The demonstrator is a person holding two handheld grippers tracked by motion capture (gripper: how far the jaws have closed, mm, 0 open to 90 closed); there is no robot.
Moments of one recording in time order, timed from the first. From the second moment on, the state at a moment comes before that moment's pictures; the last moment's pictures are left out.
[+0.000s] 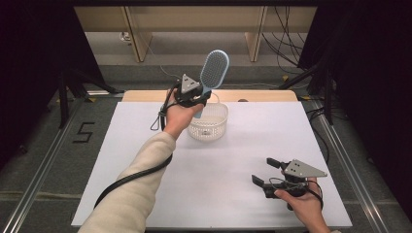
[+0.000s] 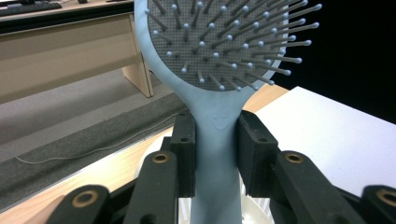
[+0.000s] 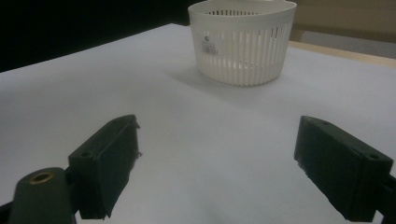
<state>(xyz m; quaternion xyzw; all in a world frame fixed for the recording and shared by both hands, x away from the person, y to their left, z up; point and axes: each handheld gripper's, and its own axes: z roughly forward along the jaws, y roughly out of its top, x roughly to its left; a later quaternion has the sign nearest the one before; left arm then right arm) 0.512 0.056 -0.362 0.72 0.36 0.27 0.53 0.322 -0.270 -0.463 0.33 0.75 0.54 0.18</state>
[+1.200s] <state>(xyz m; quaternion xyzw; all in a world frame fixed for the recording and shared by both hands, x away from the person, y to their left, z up) 0.517 0.055 -0.372 0.73 0.35 0.26 0.52 0.323 -0.270 -0.464 0.32 0.76 0.54 0.18</state>
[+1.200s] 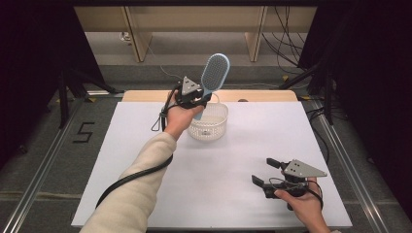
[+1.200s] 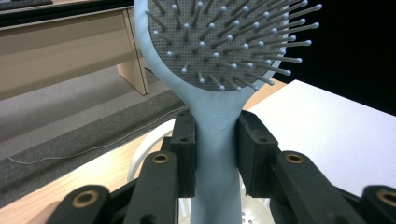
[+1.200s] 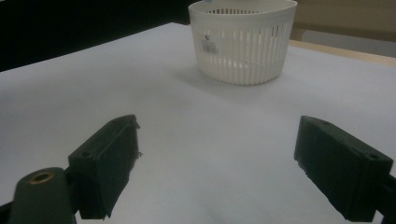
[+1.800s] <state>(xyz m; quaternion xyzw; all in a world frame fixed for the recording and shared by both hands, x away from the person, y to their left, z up) 0.517 0.053 -0.376 0.74 0.33 0.26 0.52 0.323 -0.270 -0.464 0.32 0.75 0.54 0.18</state>
